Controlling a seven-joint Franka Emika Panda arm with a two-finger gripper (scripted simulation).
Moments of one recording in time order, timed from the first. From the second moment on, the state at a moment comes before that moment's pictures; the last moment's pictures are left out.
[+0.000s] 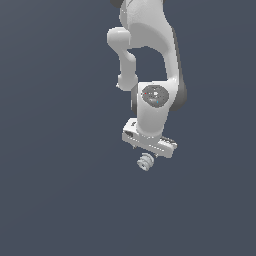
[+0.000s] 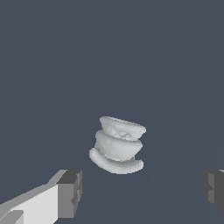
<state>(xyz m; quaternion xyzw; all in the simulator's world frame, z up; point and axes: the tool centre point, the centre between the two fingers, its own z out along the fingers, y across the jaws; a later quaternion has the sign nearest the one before) 0.037 0.074 0.119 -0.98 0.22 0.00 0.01</state>
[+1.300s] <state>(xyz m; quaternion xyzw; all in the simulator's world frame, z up) 0.046 0.085 0.079 -0.94 0.33 0.00 0.00</state>
